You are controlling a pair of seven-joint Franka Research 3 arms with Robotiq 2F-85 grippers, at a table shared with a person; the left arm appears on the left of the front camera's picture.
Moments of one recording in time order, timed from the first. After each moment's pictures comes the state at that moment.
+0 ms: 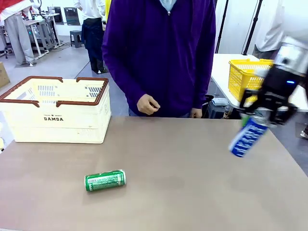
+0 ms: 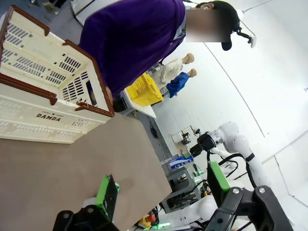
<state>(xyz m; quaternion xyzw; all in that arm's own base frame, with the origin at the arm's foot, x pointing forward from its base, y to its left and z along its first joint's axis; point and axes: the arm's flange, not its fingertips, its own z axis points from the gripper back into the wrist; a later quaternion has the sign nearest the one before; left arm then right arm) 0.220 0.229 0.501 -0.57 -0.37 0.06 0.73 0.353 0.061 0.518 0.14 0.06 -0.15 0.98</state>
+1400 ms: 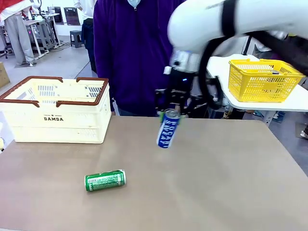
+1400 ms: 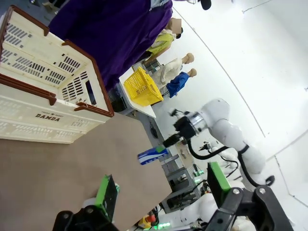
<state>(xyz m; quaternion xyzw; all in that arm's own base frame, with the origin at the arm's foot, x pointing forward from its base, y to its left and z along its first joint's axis) 0.220 0.229 0.501 -0.57 -0.37 0.06 0.73 0.451 0.350 0.471 0.07 0.08 0.04 0.99</state>
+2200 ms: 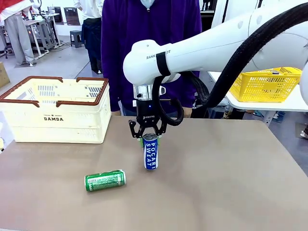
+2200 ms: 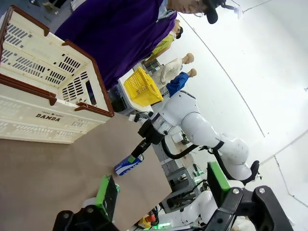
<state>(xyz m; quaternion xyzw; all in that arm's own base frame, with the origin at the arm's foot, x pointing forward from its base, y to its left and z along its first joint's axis) 0.220 0.229 0.501 -0.57 -0.37 0.06 0.73 0.483 0.429 0.372 -0.02 0.16 0.11 0.98</state>
